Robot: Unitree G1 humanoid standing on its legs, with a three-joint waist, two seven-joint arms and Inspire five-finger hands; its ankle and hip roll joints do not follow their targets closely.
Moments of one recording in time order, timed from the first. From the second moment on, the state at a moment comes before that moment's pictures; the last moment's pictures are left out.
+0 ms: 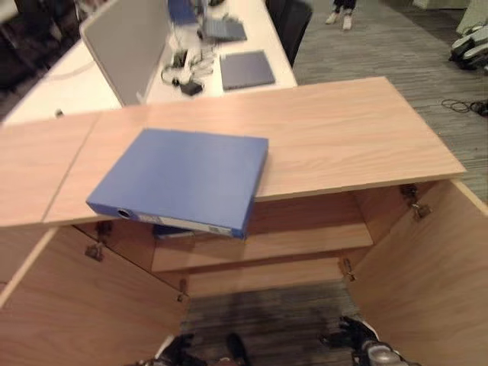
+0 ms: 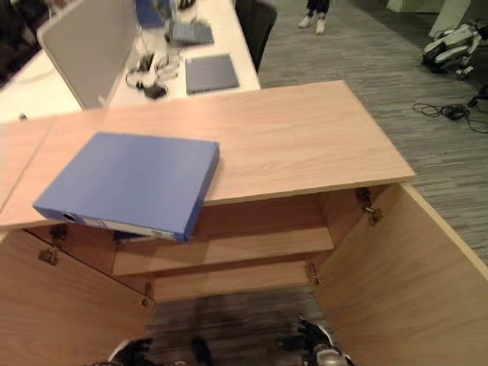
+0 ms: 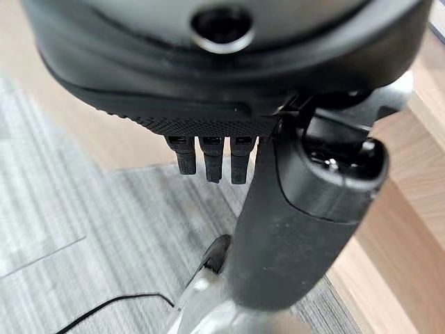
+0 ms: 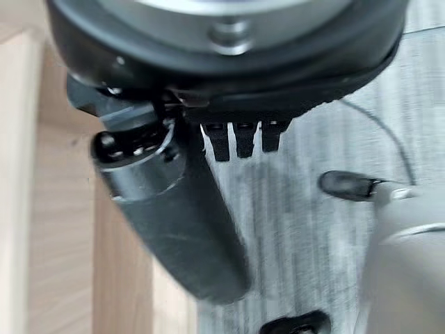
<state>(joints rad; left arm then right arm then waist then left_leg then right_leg) 0.07 0.28 -0.25 1.11 0.05 -0.02 0.04 0.03 -0.32 0.21 1.07 0.22 0.01 -0.03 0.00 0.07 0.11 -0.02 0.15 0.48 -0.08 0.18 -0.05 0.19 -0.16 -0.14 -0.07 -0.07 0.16</state>
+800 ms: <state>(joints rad) 0.02 0.30 -0.24 1.13 0.03 -0.02 0.06 0.06 -0.29 0.22 1.14 0.21 0.02 -0.03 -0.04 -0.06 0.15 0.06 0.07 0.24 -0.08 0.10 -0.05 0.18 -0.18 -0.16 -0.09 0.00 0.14</state>
